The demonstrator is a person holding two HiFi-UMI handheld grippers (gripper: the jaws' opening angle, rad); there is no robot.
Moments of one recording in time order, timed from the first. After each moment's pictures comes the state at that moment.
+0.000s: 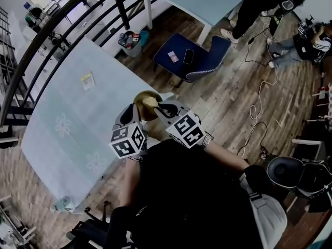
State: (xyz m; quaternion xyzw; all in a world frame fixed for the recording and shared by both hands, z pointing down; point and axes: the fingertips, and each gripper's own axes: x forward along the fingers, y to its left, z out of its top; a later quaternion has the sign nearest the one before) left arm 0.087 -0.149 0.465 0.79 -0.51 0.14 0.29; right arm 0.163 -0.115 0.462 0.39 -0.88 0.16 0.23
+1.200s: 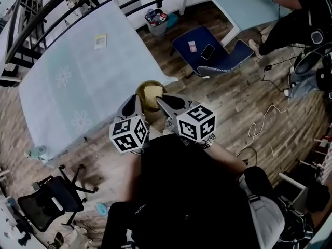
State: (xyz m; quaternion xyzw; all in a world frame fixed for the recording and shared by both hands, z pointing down) left arm 0.109 -0.068 0.476 0.70 -0.64 0.11 0.31; right arm 0.192 -0.062 0.447 0.27 -0.90 0.31 0.12
